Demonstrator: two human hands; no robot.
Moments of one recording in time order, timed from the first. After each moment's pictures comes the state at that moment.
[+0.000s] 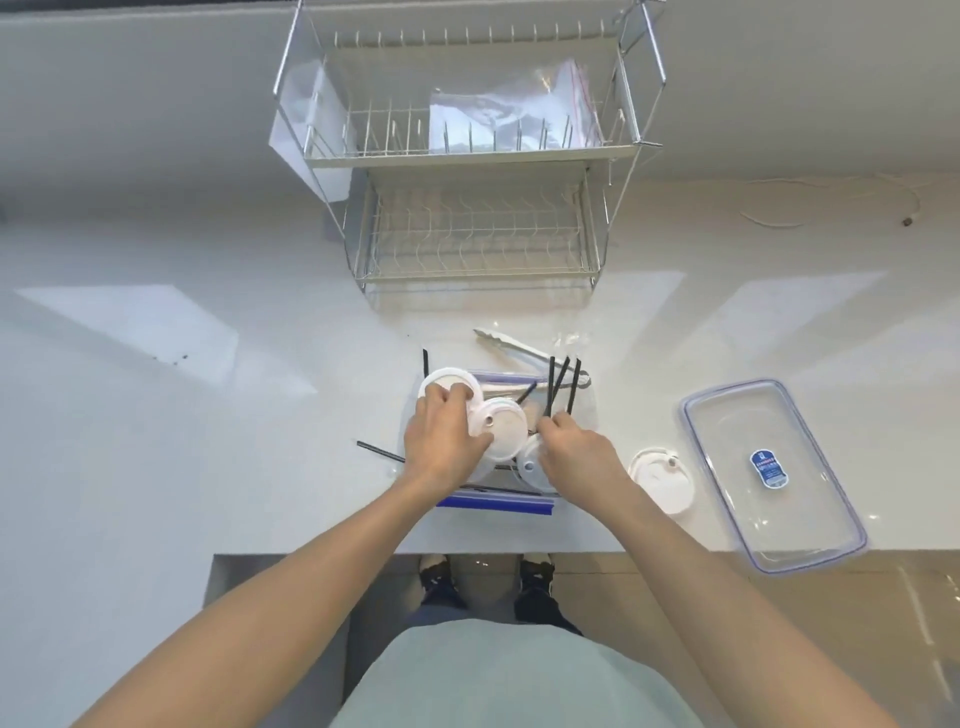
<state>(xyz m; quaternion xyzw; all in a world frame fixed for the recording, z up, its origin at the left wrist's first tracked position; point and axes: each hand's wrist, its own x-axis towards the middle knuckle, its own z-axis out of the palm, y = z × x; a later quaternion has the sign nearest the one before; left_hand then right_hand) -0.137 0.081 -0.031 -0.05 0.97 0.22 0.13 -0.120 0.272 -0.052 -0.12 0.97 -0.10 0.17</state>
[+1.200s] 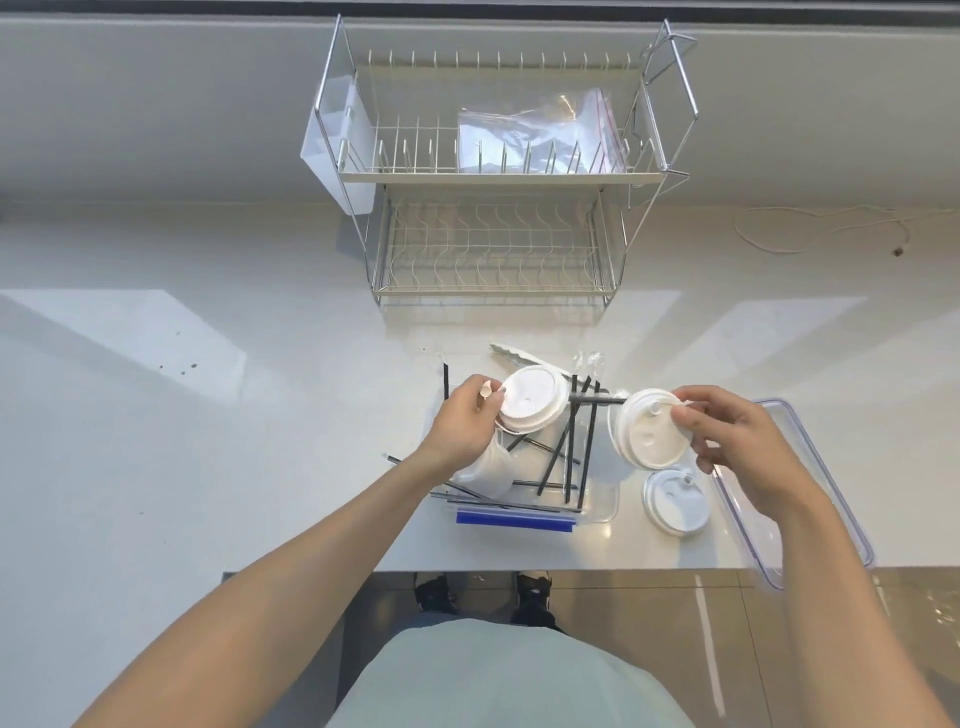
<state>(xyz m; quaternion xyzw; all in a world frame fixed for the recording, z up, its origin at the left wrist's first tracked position) -0.170 0.062 -0.011 -0.07 0.82 0.54 0.19 -0.133 0.386 0.022 0.16 0.74 -0.64 0.14</state>
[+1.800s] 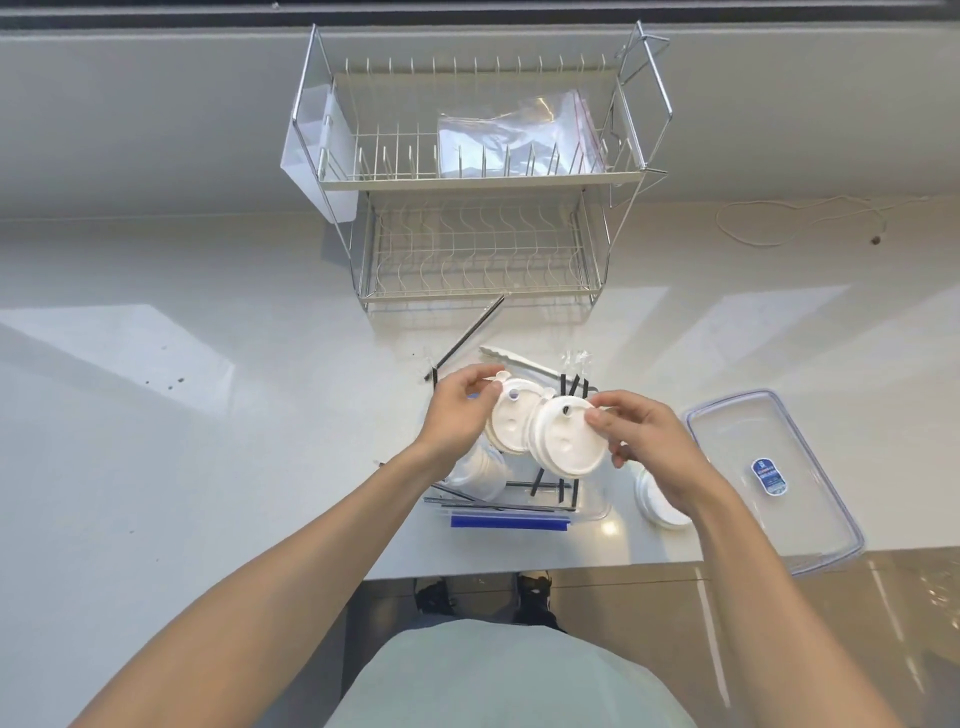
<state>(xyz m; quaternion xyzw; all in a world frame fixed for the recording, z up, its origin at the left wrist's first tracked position) -0.181 0.070 -0.009 -0.10 0.74 0.65 0.17 -0.135 0.316 0.007 0.15 0.71 -0.67 0.18</state>
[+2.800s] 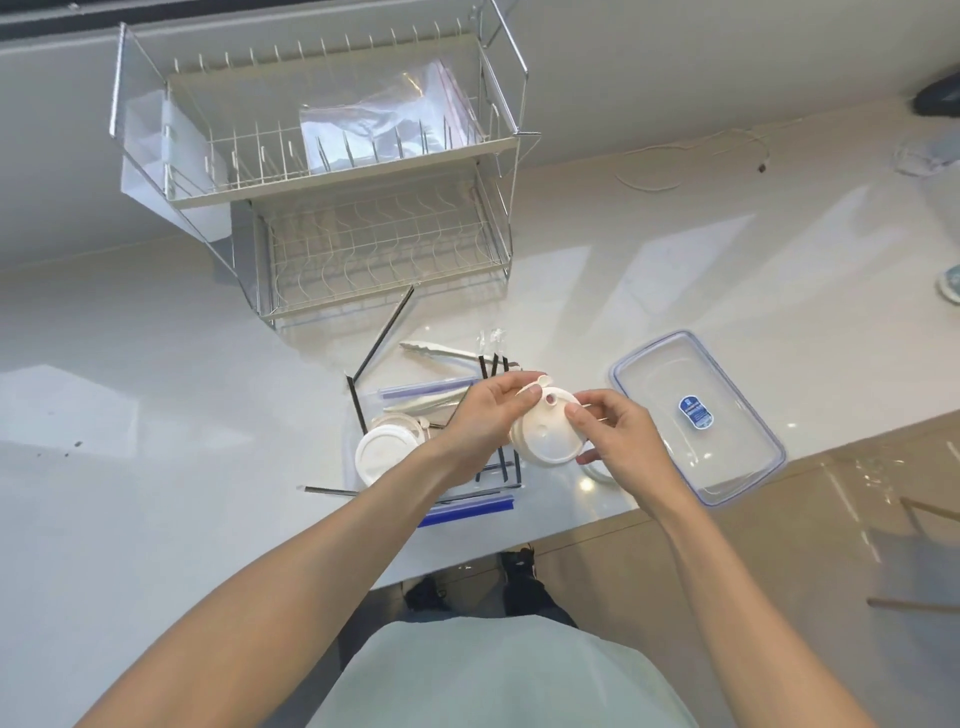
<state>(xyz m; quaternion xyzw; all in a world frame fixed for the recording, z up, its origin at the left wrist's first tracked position) -0.162 0.173 -0.005 -0.02 0.61 0.70 0.38 -0.081 0.349 -0.007 0.26 0.74 -0.61 0.06</state>
